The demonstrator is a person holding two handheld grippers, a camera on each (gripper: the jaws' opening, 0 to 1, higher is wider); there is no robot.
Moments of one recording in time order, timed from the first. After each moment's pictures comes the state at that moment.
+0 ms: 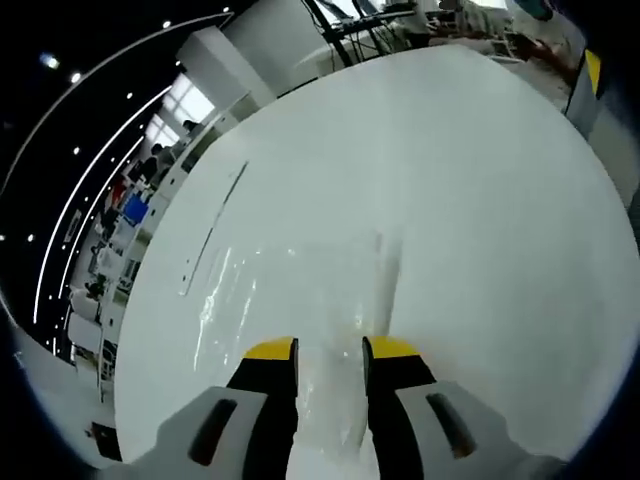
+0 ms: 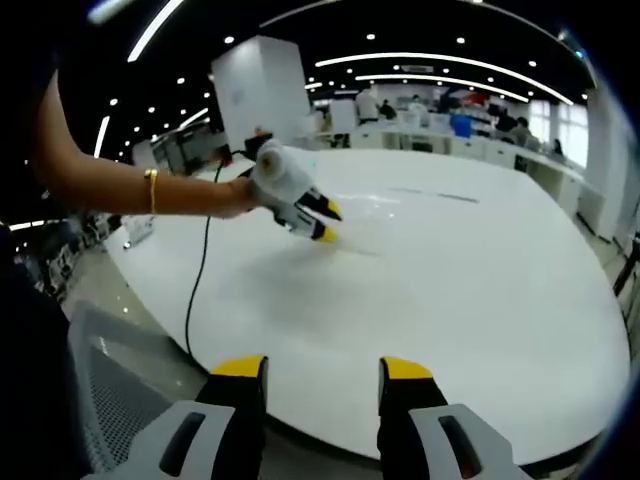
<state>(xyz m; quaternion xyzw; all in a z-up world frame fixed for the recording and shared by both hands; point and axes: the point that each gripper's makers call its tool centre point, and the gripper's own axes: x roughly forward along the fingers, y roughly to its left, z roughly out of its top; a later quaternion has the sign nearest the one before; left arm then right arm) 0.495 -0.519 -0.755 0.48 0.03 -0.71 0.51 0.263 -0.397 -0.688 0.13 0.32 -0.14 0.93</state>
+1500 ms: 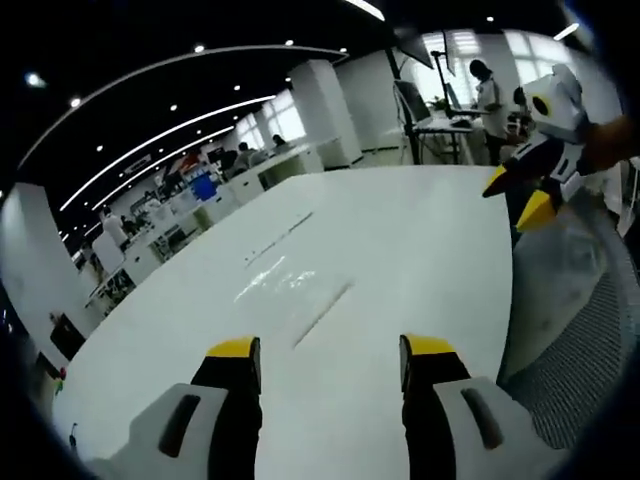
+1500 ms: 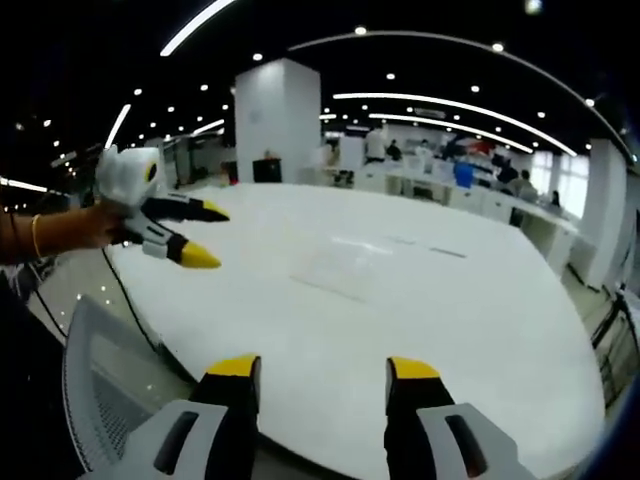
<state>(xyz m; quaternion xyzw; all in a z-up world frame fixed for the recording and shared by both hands) 0.454 -0.341 -0.630 0.28 0.06 -0.69 0.66 0.256 -0.405 -0.643 0.04 0.26 -0.15 0.95</state>
